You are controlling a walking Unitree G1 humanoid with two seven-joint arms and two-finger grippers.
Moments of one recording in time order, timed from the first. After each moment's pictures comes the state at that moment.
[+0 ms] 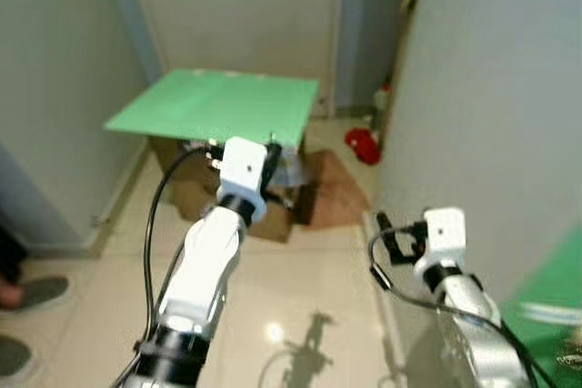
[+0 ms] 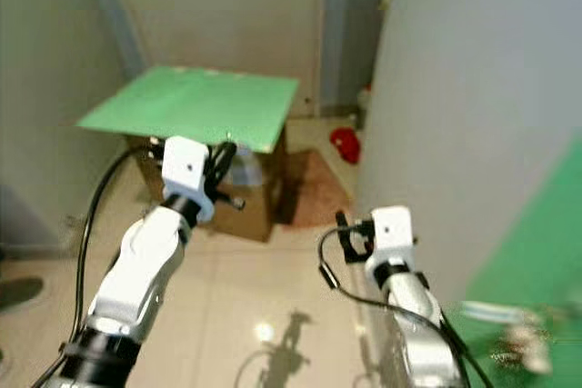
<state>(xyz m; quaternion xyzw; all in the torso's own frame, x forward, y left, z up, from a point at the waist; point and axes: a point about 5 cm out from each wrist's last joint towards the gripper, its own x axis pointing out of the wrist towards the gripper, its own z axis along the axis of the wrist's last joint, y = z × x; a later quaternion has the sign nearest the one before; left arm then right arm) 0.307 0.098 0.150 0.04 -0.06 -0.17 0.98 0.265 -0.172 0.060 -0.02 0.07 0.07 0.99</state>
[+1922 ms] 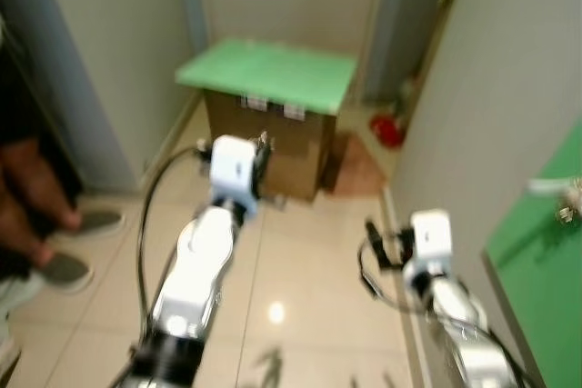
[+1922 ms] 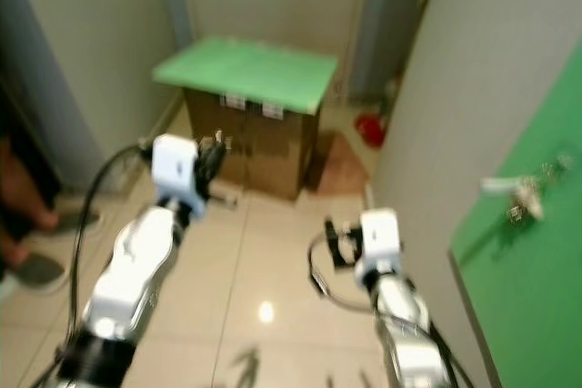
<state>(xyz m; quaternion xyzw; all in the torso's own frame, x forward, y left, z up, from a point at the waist) 0.307 0.106 0.146 0.02 -0.06 -0.15 0.99 0.262 -0.163 0.051 -0.01 0.09 0.08 0.99</state>
